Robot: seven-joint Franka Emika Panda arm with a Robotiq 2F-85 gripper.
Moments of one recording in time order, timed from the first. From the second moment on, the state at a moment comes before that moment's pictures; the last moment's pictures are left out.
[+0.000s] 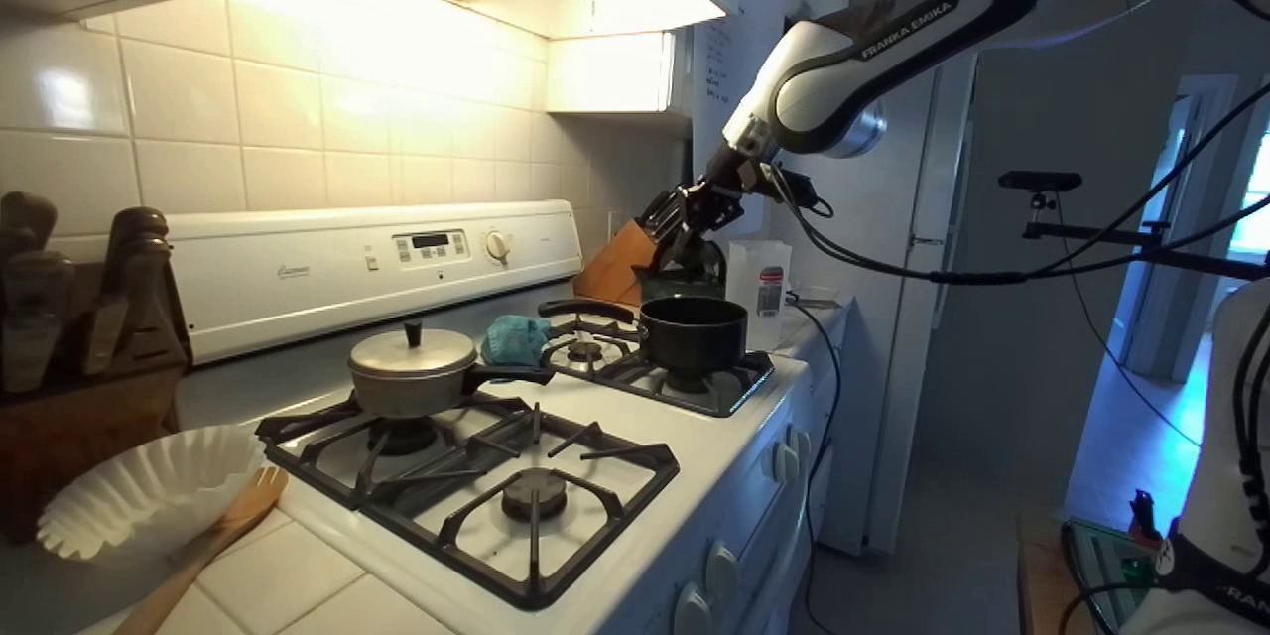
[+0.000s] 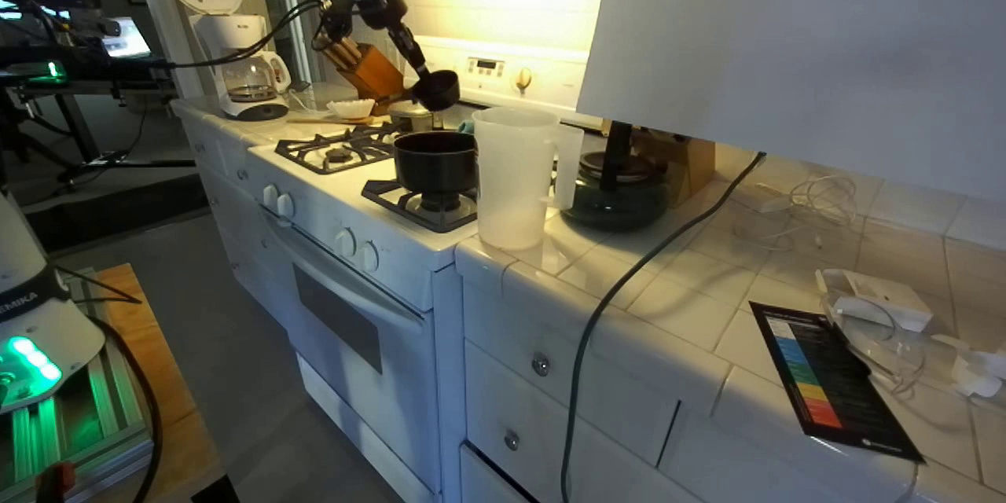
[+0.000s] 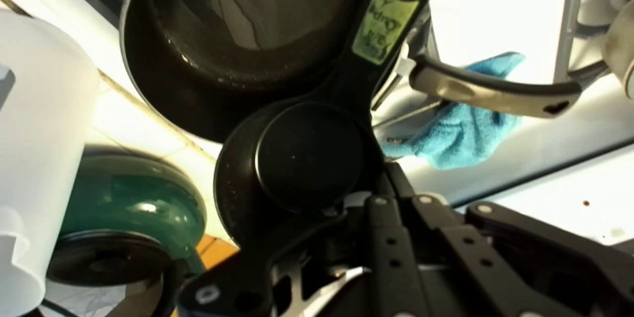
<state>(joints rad) -0.03 -0.08 -0.10 -2.20 0.00 2.70 0.29</state>
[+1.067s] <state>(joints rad) -0.04 -0.08 -0.08 -2.18 0.00 2.53 0.28</state>
